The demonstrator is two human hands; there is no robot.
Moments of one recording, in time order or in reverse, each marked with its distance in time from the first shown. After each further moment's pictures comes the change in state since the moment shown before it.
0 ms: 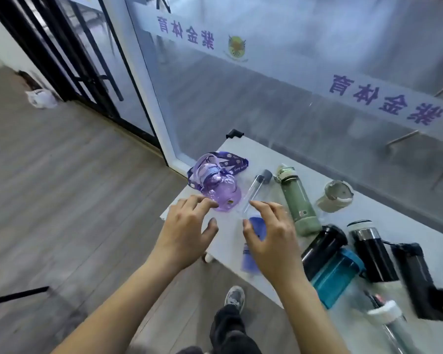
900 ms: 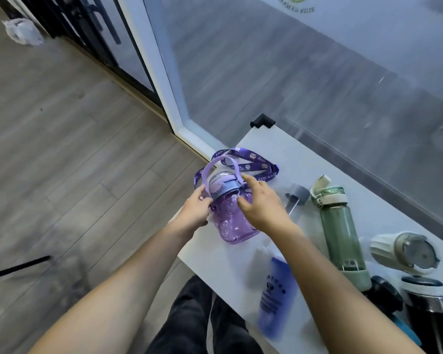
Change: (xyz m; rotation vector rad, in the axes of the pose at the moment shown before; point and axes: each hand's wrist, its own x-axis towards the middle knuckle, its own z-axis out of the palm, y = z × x) left_hand 0.193 -0.142 0.122 -0.922 -0.297 -0.957; right_hand 0.231 0.081 0.170 -0.134 -0.661 0.287
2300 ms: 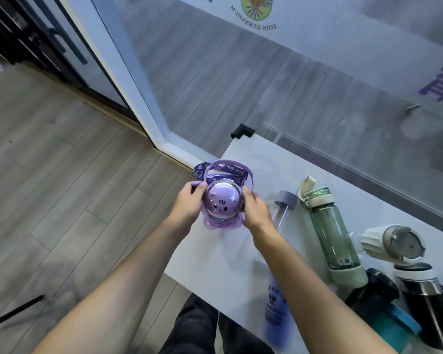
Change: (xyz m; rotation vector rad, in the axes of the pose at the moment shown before) left_hand 0.056 0.042 -0.003 -0.106 0.015 0.156; right_hand 0.025 0.001 0.020 0.985 0.234 0.424
